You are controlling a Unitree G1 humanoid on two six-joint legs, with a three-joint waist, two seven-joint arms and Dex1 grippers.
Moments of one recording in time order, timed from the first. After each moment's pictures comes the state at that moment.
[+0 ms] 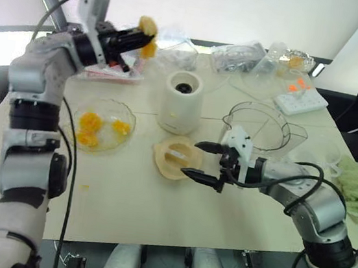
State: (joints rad) left arm -1.19 0.47 0.13 0.54 -0.40 0.50 -1.04; right arm -0.30 -0.61 0.09 -0.51 0.56 0.82 0.72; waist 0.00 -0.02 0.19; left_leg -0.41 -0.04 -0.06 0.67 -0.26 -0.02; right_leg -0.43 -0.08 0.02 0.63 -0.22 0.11
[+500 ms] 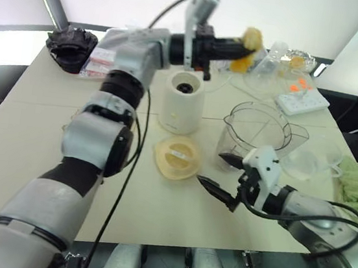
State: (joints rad) left arm -1.51 0.09 0.03 1.13 -0.29 0.14 -1.32; right arm -0.03 -0.61 -0.14 -0.90 0.68 1.00 0.43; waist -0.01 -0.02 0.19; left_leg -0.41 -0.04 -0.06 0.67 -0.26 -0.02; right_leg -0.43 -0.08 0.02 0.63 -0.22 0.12
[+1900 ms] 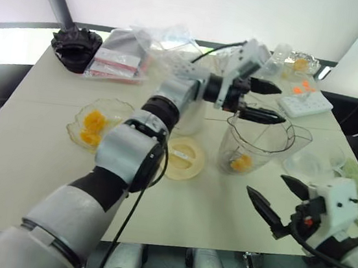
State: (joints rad) left arm -1.51 0.00 0.07 1.24 -0.14 -0.01 -1.42; right arm 0.90 -1.08 -0.57 -1.02 1.13 0.27 -0.11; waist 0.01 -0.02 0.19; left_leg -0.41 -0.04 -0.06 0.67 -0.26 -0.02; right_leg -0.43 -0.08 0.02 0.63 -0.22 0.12
